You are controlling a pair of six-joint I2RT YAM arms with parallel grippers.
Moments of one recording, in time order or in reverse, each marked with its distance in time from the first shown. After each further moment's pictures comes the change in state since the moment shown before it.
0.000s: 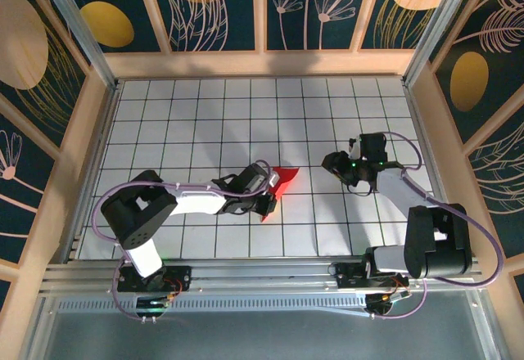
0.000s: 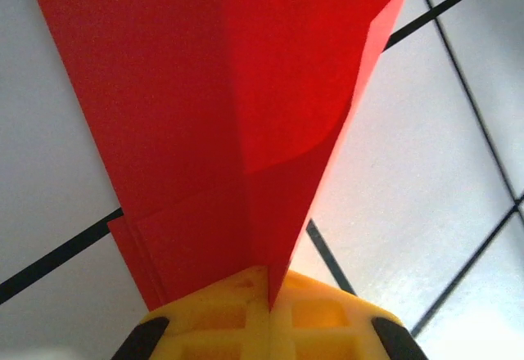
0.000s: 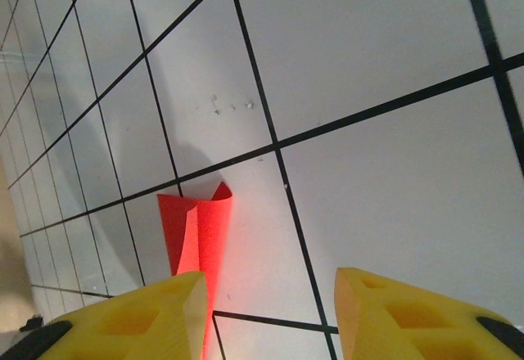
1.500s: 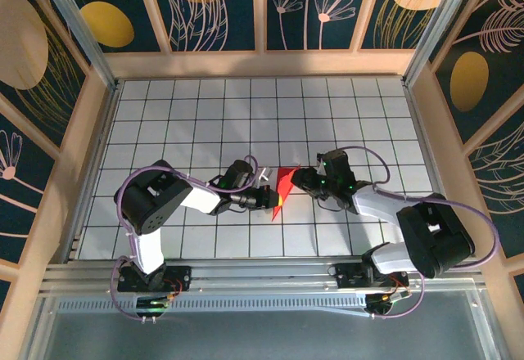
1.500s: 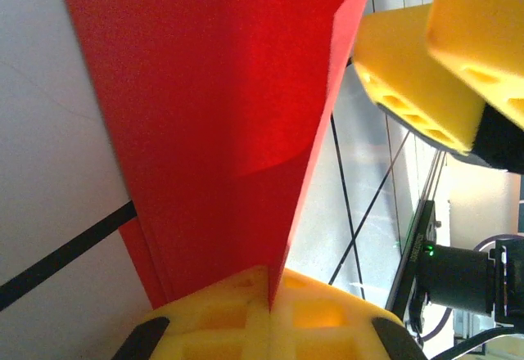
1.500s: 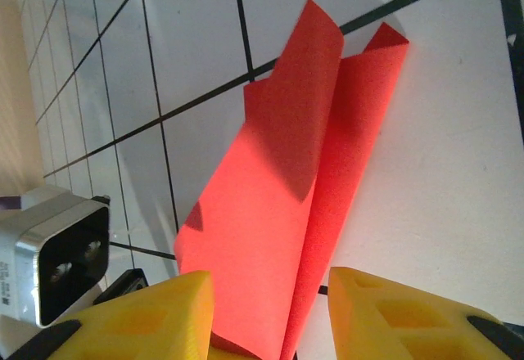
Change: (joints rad) left arm 0.119 0.132 -0.119 0.497 0.367 -0.341; right arm 0.382 0.044 -0.187 0.425 0.138 0.289
